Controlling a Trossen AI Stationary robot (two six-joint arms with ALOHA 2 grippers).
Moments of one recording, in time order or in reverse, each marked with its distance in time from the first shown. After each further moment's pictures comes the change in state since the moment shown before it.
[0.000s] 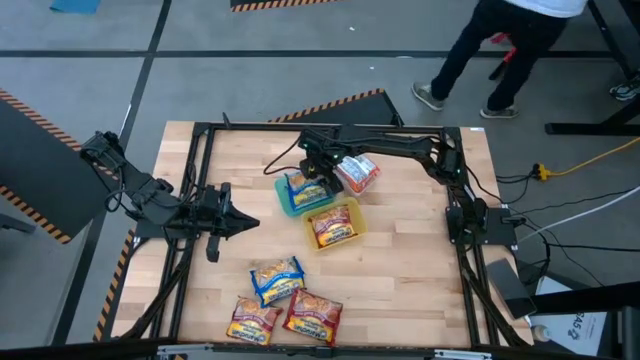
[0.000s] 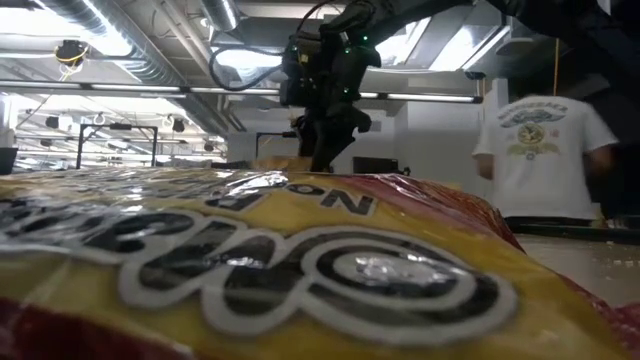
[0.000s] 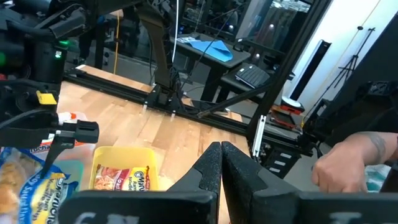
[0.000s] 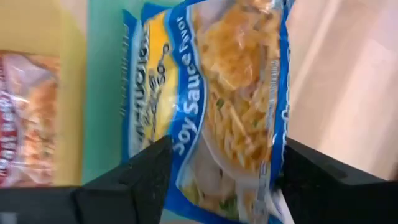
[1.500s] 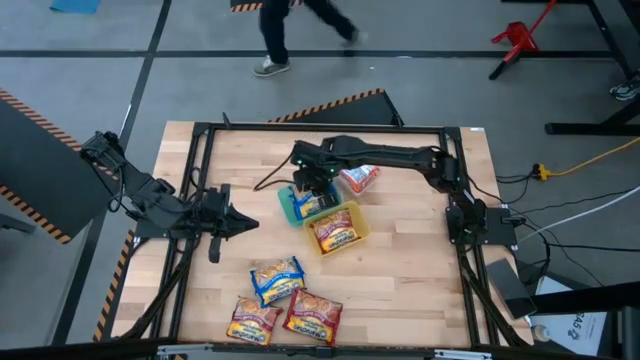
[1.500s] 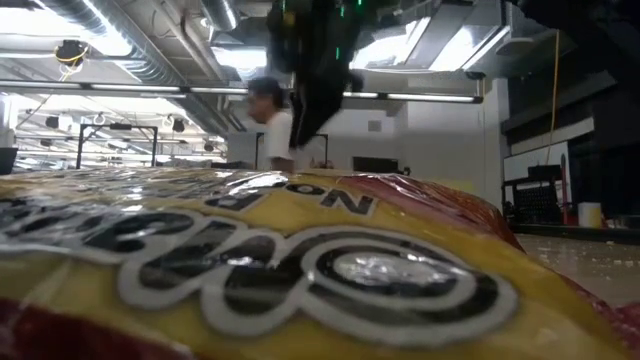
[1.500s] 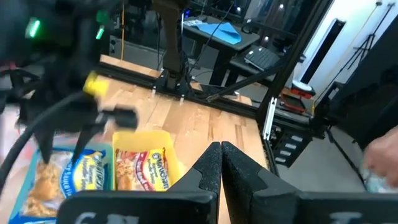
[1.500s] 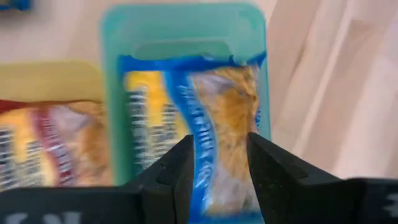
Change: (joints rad) left arm 0.000 0.000 0.000 -0.094 0.002 -0.024; right arm 0.128 0.005 0.108 -0.099 0.053 0.187
